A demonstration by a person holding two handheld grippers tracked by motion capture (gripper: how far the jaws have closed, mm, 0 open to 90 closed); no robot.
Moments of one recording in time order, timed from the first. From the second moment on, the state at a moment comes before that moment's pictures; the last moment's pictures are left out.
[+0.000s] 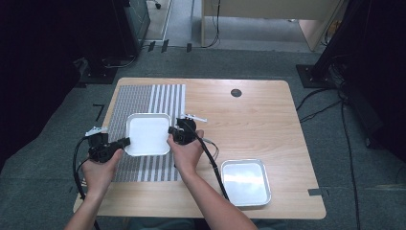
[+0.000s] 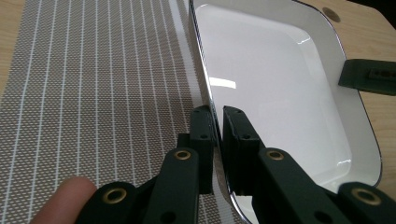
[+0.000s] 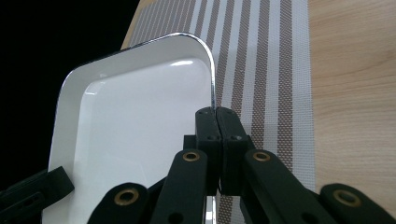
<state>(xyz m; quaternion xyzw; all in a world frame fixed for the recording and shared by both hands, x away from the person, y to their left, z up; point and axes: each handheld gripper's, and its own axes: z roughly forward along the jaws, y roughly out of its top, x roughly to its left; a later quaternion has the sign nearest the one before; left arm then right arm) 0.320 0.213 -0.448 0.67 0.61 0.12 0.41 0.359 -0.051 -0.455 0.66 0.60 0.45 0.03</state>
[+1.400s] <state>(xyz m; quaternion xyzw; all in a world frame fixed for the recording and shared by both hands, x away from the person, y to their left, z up) 0.414 0.229 -0.498 0.65 0.67 0.09 0.35 0.437 -0.009 -0.503 0.69 0.59 0.41 0.08</state>
